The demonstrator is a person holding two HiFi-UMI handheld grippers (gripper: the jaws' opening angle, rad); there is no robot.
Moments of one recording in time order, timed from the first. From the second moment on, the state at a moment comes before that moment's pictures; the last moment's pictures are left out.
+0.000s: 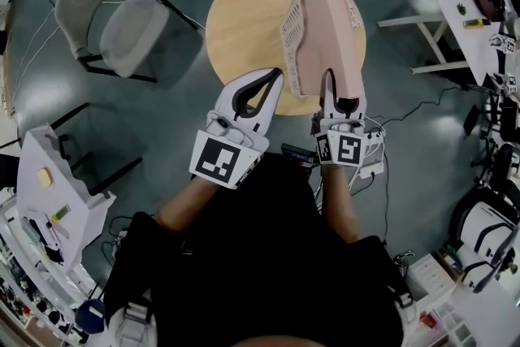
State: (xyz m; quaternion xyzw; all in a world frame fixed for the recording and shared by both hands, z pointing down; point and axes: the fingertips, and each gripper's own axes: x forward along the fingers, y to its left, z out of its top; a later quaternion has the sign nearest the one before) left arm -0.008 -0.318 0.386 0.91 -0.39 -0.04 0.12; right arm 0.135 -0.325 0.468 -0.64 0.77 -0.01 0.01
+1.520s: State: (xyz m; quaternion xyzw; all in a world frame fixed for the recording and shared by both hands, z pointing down) left arm -0.005 -0.305 0.388 0.91 -0.39 -0.03 0.11; right arm 0.128 -0.325 0.532 -0.63 0.78 -0.04 -0.04
